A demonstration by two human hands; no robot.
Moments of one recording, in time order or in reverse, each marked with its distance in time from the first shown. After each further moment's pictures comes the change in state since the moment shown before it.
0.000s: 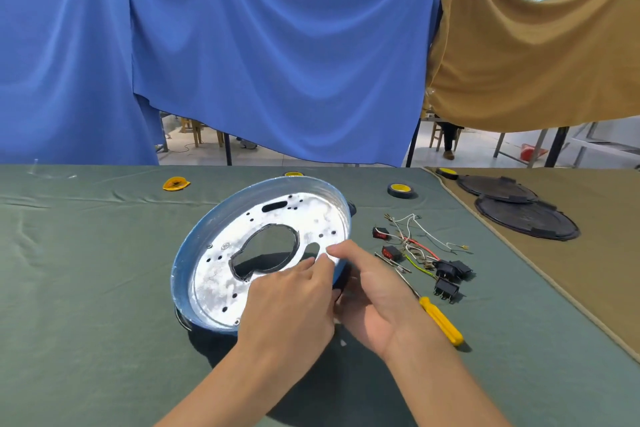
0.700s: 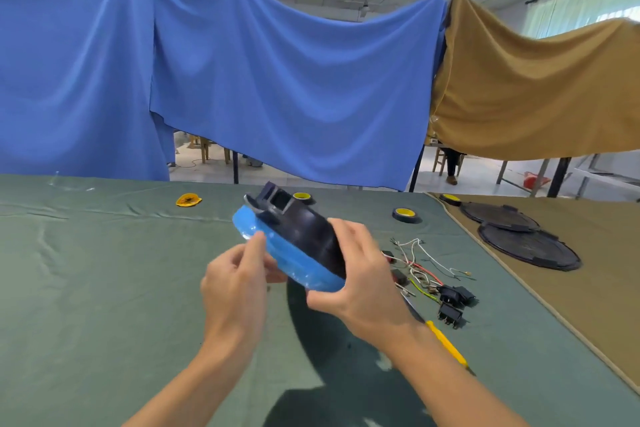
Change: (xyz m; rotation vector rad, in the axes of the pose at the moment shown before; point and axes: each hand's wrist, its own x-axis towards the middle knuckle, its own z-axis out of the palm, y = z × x) left_hand 0.014 -0.037 -0.029 -1.194 0.393 -0.910; right_hand 0.010 -0.009 0.010 -1.416 -0.022 -1.160
